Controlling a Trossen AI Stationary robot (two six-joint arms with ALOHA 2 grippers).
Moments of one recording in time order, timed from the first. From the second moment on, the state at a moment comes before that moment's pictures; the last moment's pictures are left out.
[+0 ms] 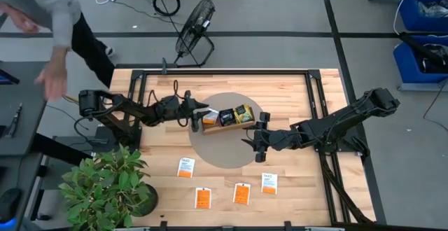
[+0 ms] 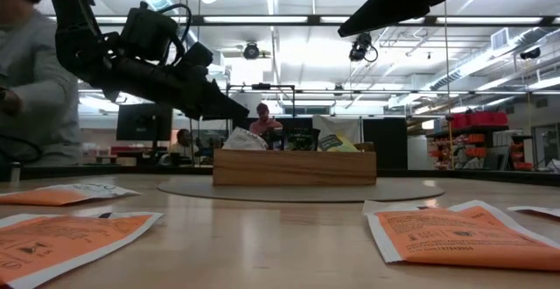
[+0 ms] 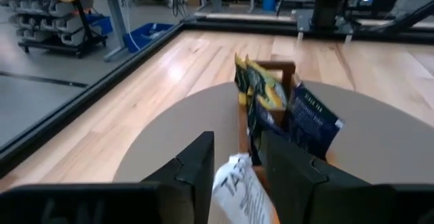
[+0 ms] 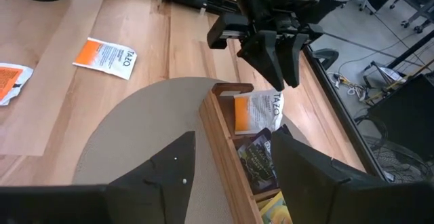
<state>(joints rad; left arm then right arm) 0.30 1.57 0.35 1.01 0.00 0.03 0.34 1.33 0.84 -0.07 0.56 -0.09</state>
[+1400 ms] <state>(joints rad) 0.30 1.57 0.35 0.99 -0.16 -0.03 0.34 1.33 0.84 -0.07 0.53 -0.08</state>
